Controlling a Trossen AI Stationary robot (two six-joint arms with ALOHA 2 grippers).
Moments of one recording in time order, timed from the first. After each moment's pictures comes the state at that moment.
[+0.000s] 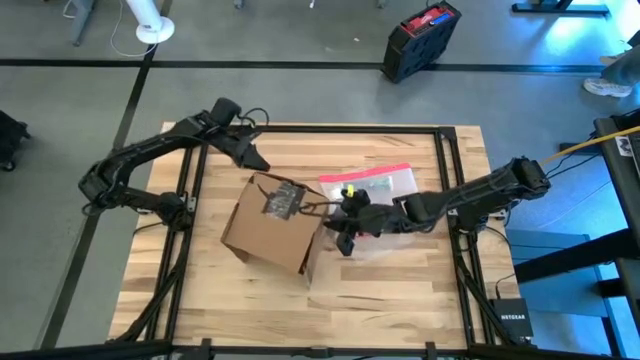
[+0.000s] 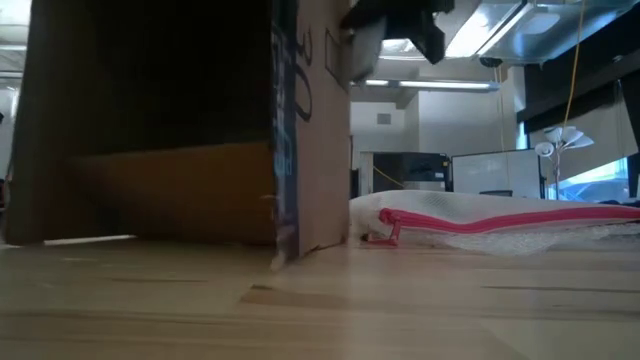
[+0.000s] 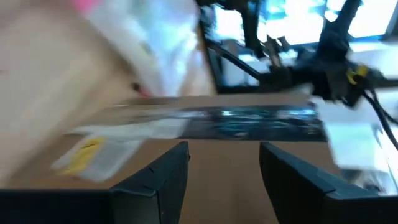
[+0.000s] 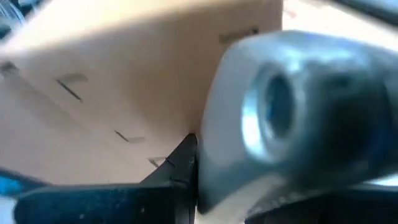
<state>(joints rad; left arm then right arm) 0.84 1.28 0.86 -0.48 1.14 -0.55 0.26 1.48 1.08 -0.17 0.36 0.59</state>
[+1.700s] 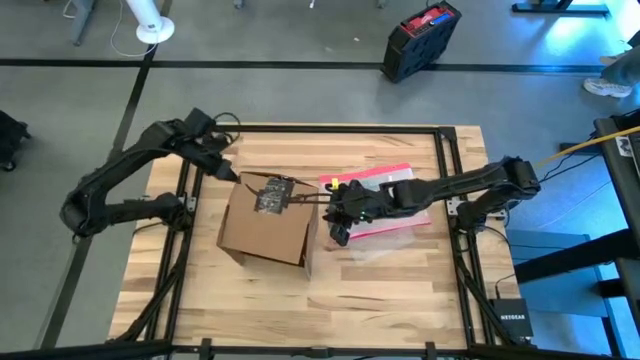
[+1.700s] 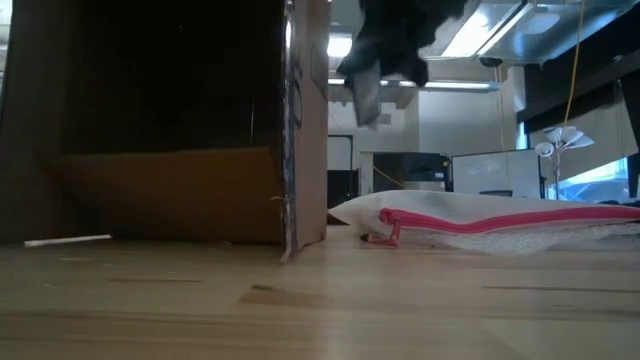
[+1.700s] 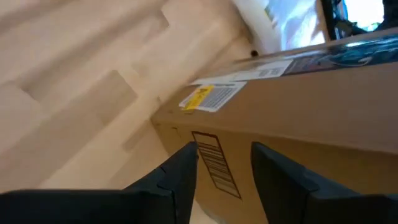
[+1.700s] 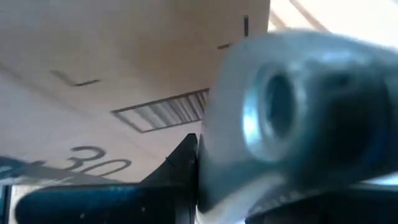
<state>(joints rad) 0.89 1.00 0.87 -1.08 0.65 -0.18 0.13 1.56 1.18 -0.35 0.18 0.50</state>
